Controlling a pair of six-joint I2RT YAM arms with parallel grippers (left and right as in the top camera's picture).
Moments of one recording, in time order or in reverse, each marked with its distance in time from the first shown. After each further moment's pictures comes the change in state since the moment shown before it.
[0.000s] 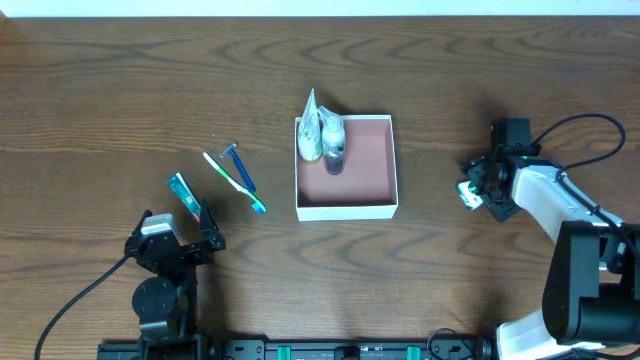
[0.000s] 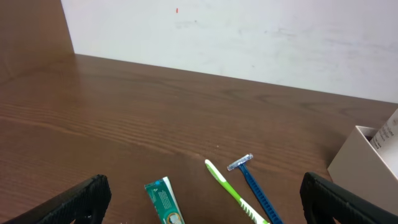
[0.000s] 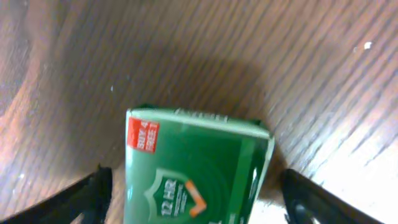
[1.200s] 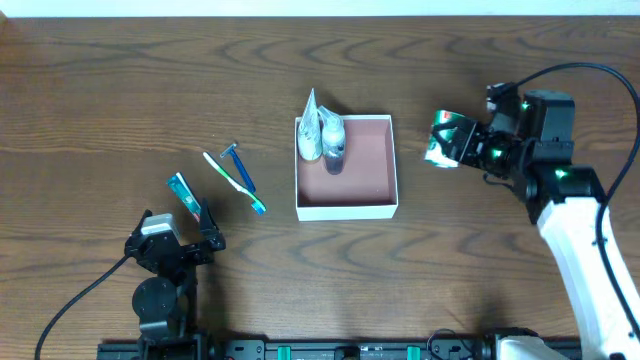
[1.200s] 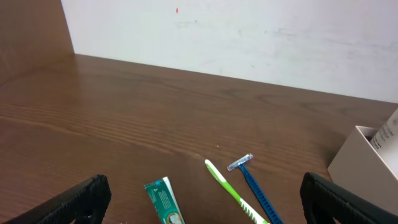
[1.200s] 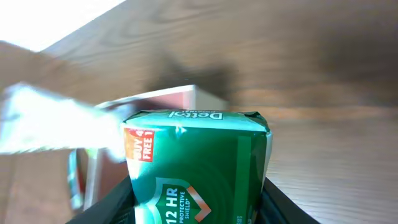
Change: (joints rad) left arm 0.000 0.000 0.000 0.000 0.000 0.000; right arm 0.078 -0.404 0.115 -0.006 -0.633 -0.579
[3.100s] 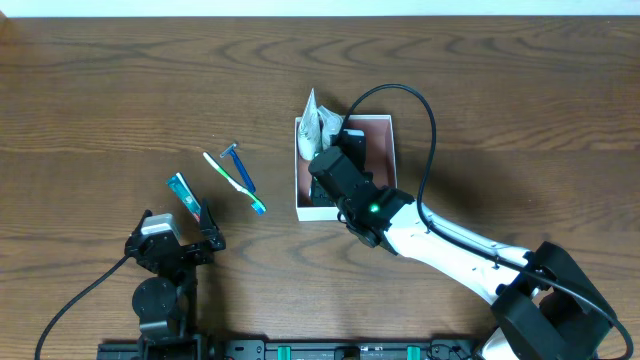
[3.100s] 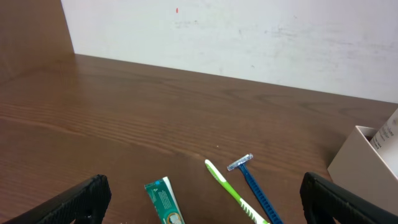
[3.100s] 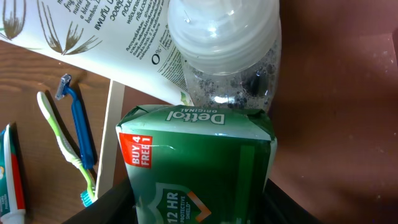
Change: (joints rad) left arm 0.000 0.000 0.000 0.000 0.000 0.000; right arm 0.782 0.377 0.000 0.319 0.746 0.410
